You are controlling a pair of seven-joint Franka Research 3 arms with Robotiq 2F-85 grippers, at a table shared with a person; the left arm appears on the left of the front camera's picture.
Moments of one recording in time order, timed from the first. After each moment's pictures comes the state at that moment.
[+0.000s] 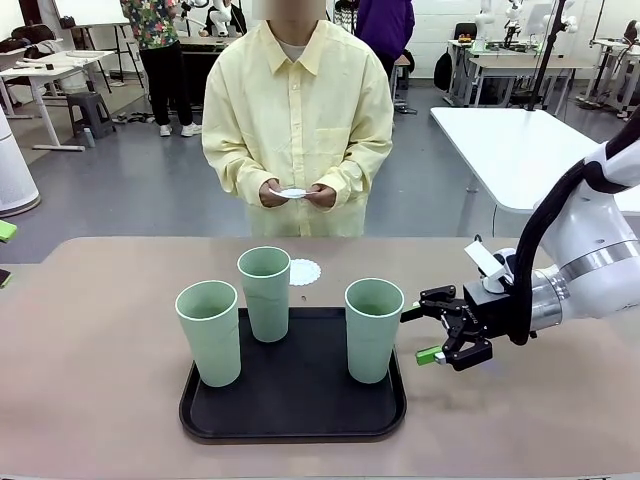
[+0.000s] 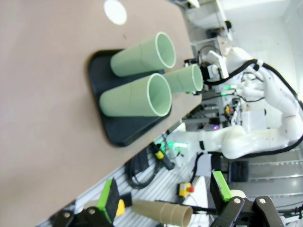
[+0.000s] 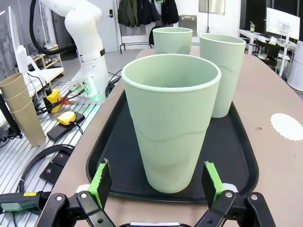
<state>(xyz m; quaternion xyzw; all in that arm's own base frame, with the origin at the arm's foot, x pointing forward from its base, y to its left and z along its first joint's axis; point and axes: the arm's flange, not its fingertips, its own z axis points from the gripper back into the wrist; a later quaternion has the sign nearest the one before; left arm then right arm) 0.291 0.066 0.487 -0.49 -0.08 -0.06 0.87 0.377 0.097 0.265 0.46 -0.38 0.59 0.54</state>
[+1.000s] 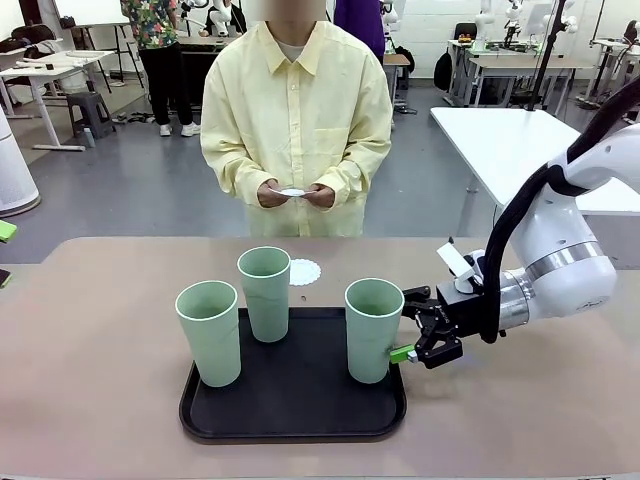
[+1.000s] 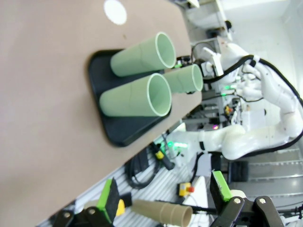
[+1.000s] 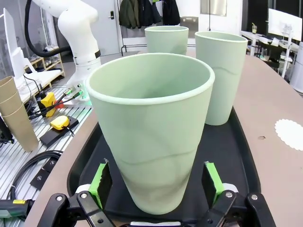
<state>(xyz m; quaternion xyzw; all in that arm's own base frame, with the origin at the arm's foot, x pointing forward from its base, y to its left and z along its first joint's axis) 0.291 0.066 0.487 -0.49 -0.08 -0.06 0.87 0.392 0.134 0.251 0.47 -0.38 0.59 0.53</state>
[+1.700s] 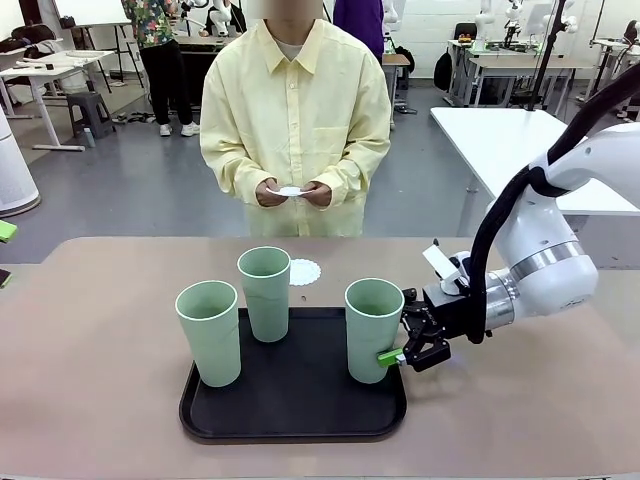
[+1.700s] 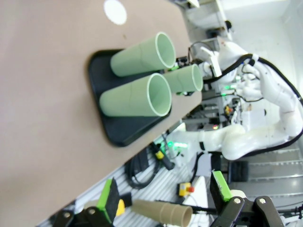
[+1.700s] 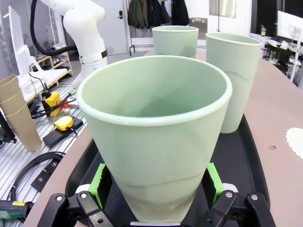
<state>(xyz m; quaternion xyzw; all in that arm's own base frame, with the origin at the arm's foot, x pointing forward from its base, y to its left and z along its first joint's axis) 0.291 0.066 0.487 -0.49 -0.08 -0.06 0.87 0.393 0.155 0.247 0.48 -0.37 0.61 0.52</state>
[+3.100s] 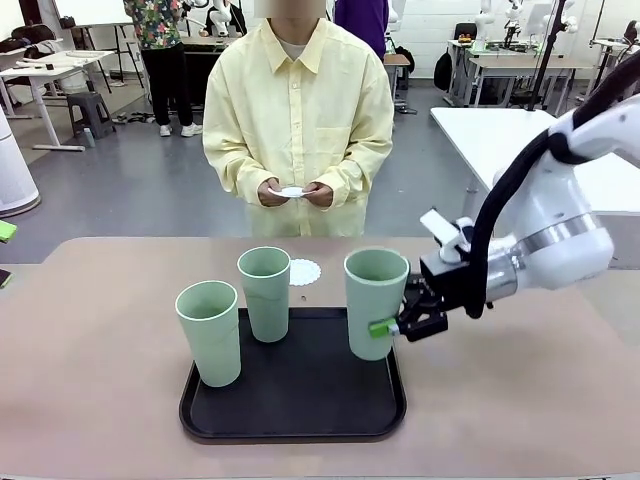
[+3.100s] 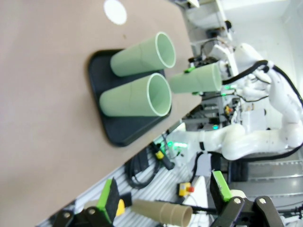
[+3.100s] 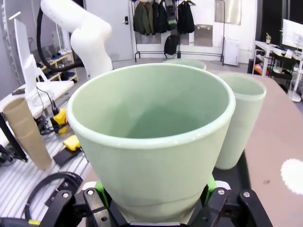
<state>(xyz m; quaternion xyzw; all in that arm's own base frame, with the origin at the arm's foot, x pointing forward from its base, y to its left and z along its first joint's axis) 0.291 0.066 0.487 -0.49 -0.08 -0.06 0.87 0.386 0.171 0.324 0.49 -0.37 0.60 0.51</state>
